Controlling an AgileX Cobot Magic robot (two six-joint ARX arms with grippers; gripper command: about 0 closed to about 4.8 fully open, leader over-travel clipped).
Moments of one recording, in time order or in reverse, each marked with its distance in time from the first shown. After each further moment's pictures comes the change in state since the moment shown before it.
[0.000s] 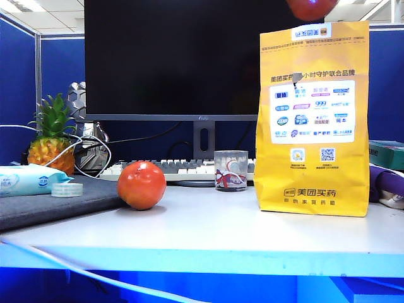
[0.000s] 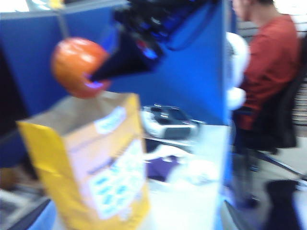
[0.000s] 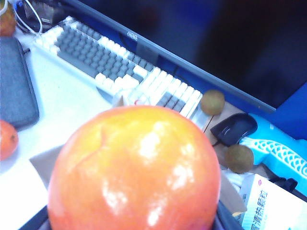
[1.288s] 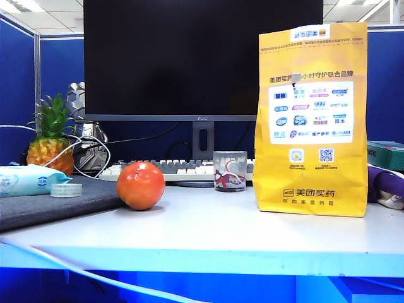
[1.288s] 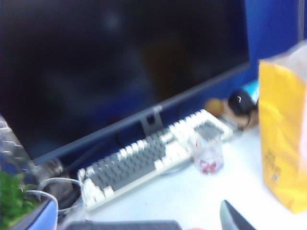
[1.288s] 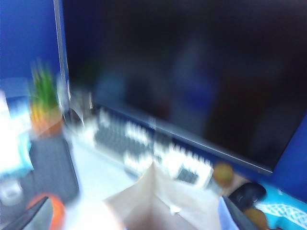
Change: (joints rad) left arm 0.001 -0.331 -0.003 -0.332 -0.842 0.141; right arm 0.002 -0.410 -0.280 0.285 -0.107 0.167
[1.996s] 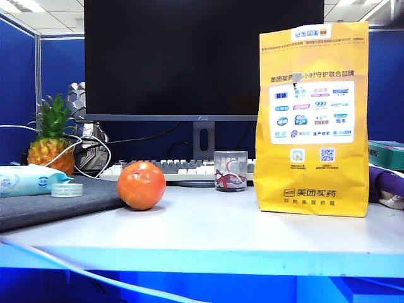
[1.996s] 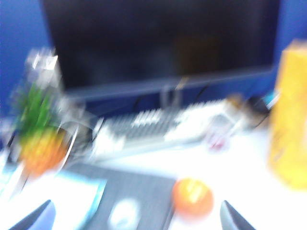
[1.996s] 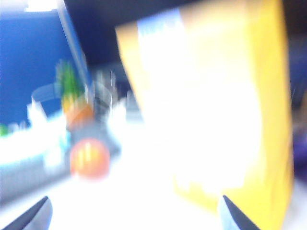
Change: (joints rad) left arm 0.000 -0.563 -0.475 -0.060 -0.172 -0.203; right arm 0.018 -0.715 -1.115 0.494 0.018 0.361
